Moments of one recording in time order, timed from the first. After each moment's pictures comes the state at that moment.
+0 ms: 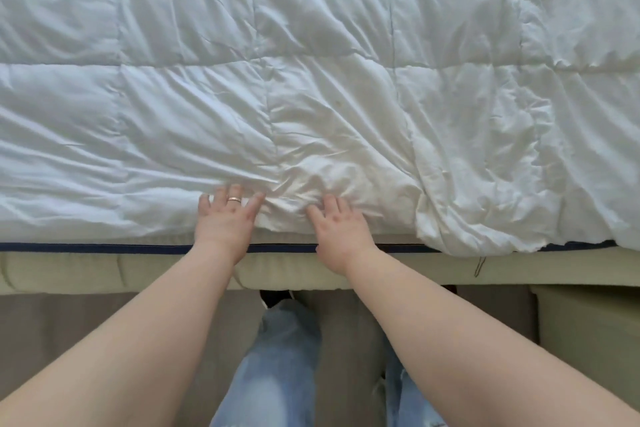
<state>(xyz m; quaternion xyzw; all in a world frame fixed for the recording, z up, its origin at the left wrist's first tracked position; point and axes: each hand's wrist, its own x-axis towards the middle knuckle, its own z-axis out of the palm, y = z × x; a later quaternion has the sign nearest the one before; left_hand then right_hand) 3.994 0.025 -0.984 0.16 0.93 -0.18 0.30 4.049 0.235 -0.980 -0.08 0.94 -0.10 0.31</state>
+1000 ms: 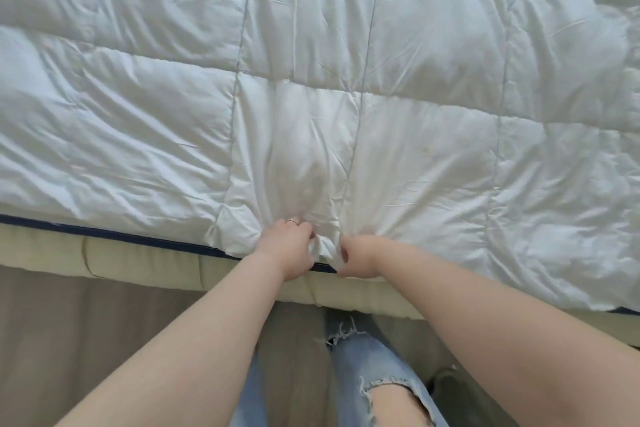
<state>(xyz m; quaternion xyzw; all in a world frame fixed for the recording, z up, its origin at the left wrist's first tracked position) 3.963 -0.081 -0.980 0.14 0.88 0.09 0.44 3.962 0.097 -0.973 -0.11 0.79 -0.09 0.60</state>
